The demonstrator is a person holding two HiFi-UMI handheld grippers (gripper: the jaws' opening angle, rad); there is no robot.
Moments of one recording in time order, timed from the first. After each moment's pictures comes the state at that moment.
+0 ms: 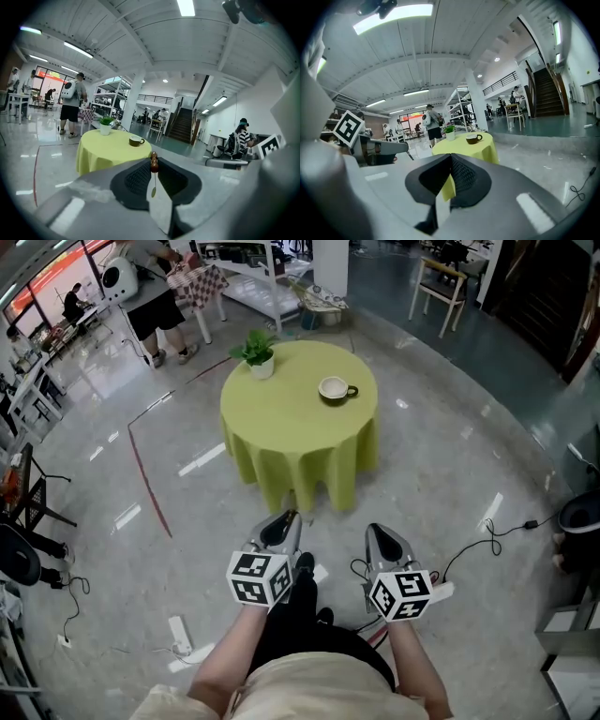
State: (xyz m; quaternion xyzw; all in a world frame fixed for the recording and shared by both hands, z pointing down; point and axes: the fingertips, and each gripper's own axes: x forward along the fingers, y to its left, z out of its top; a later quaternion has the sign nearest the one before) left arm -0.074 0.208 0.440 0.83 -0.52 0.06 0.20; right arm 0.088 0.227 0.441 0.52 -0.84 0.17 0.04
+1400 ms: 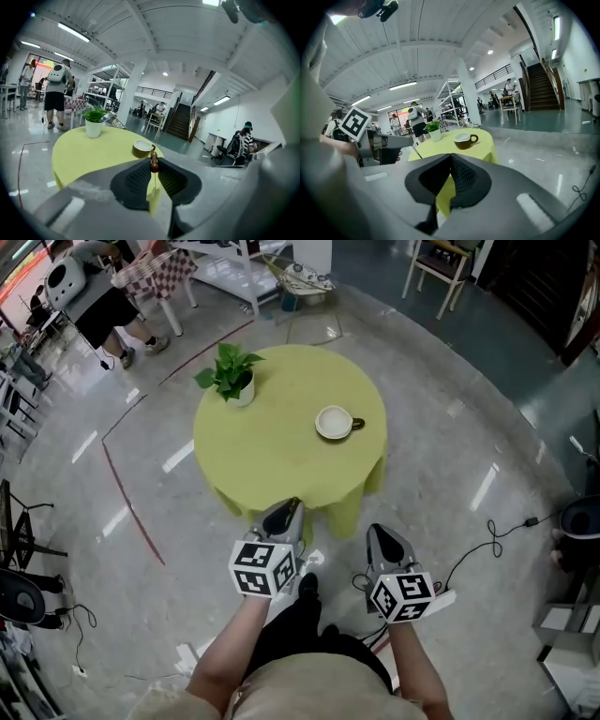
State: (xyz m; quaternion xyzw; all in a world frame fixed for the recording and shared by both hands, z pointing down) left arm -0.087 -0.033 0.470 0.84 -0.48 0.08 0.23; right arm 0.067 0.021 0.474 0.56 -0.80 0.21 0.06
